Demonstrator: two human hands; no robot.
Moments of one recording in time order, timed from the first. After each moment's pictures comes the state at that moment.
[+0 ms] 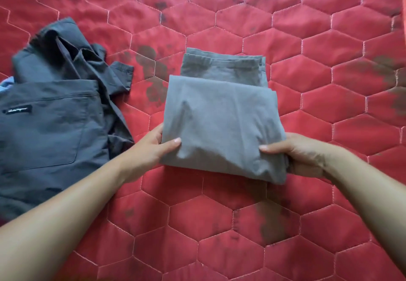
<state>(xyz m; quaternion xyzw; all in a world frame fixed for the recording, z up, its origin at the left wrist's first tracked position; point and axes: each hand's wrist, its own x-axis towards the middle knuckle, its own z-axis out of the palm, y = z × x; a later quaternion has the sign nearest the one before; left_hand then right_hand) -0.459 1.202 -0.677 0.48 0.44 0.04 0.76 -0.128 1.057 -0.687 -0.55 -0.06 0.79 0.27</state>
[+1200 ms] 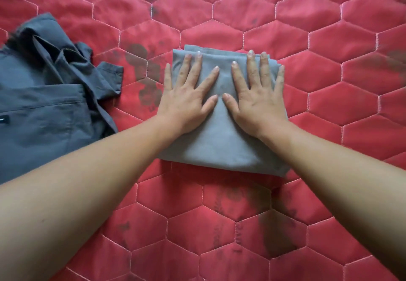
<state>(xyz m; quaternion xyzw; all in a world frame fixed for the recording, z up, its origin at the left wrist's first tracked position) -0.343 1.271 -0.713 0.92 0.37 -0.08 0.08 -0.172 1.175 -0.710 -0.80 -0.59 0.11 -0.03</state>
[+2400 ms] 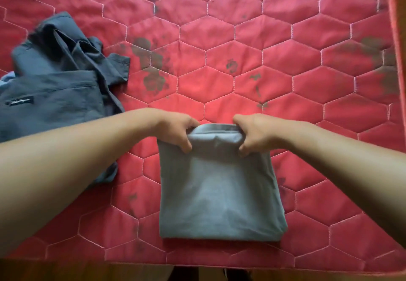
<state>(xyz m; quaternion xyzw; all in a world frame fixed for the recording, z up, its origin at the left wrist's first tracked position) -0.386 1.225 -0.649 0.77 0.27 -0.41 0.41 -0.186 1.100 -0.657 -0.65 -0.60 0.43 -0.16</state>
